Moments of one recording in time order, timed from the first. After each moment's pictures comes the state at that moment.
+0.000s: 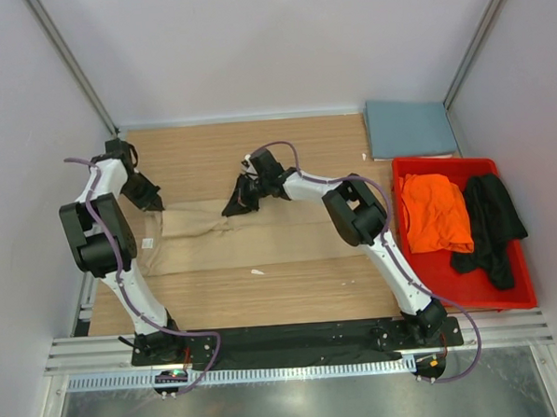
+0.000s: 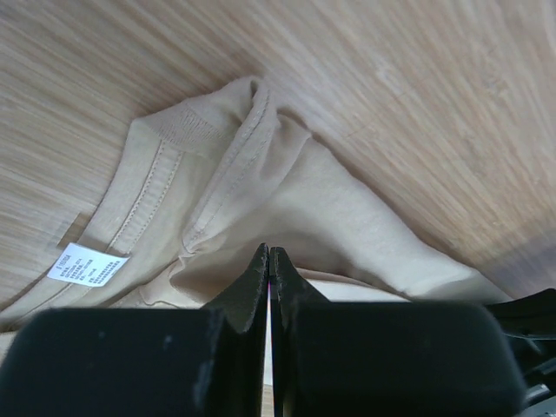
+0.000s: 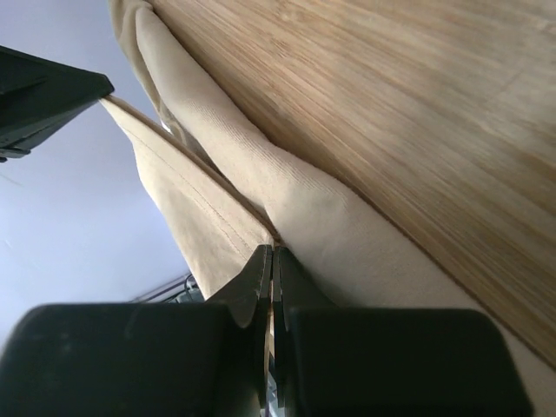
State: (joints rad) left arm 0.24 1.95 1.49 -0.87 0.10 -0.55; right arm 0.68 2.54 1.92 -0.11 -0.71 1.02
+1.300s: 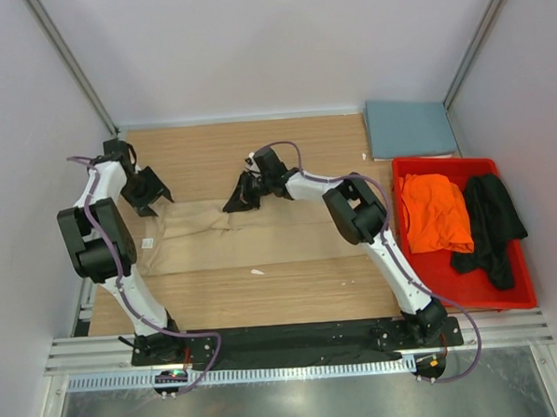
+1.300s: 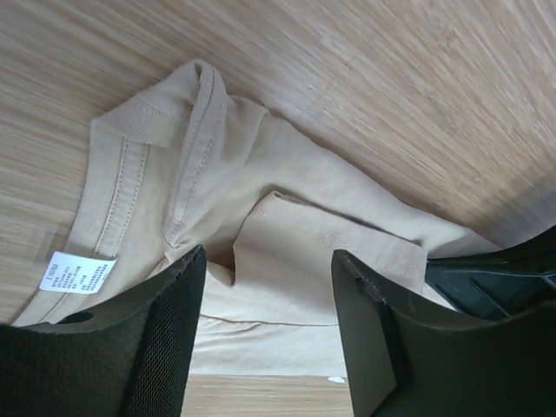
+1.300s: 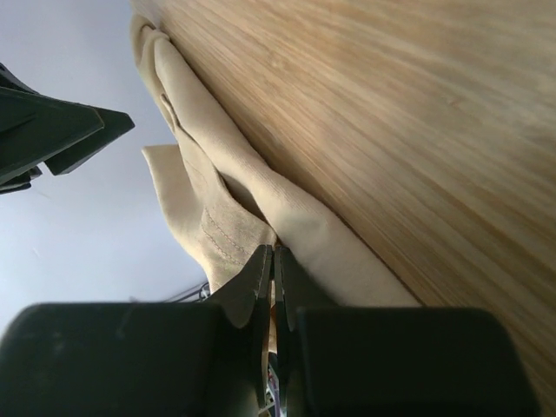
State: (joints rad) left arm 0.24 1.90 1.47 -0.83 0.18 -0.45; right arm 0.66 2.55 1.91 -0.03 -0.72 1.08
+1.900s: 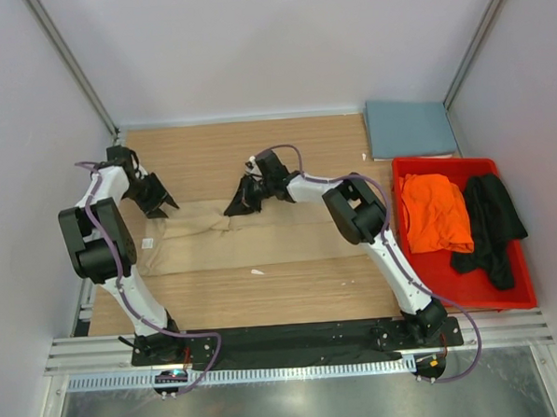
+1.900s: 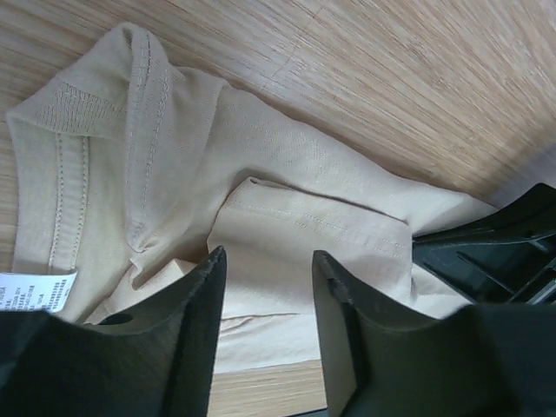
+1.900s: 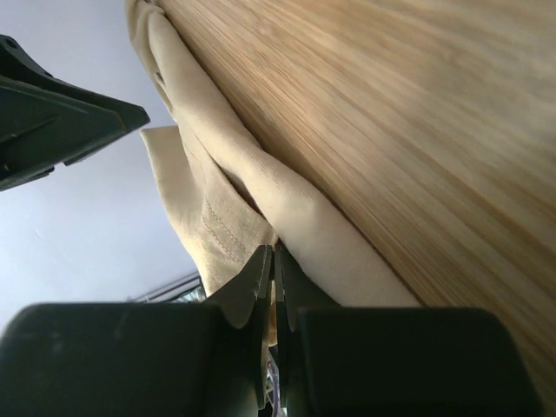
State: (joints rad) left arm 0.24 1.89 1.39 -0.79 0.30 -0.39; right arm 0.66 2.55 1.87 0.01 -0.77 1.08
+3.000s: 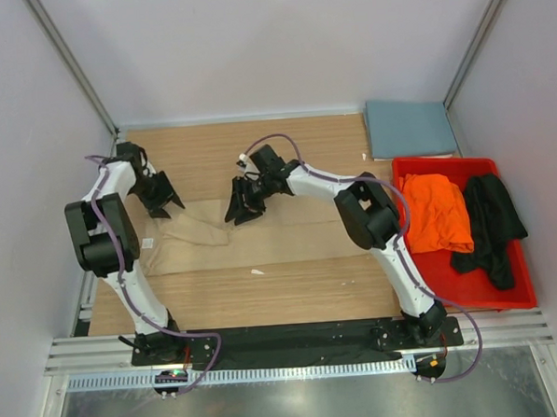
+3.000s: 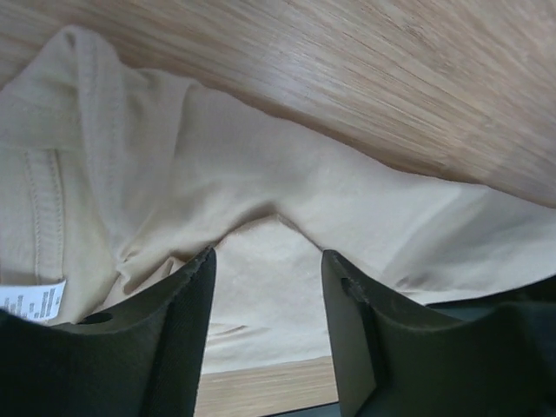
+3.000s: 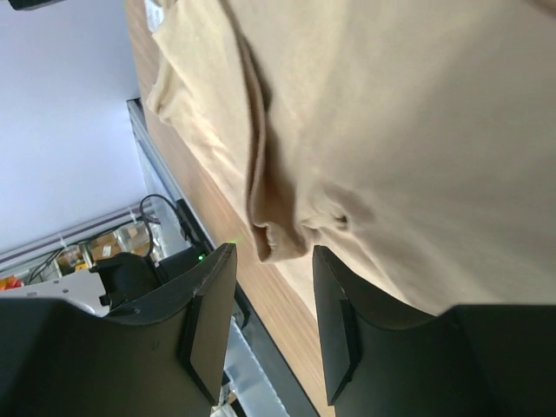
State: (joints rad) left arm 0.20 1.92 1.43 -0.83 0.29 -0.36; right arm 0.70 2.38 1.86 -0.35 -0.75 0.74
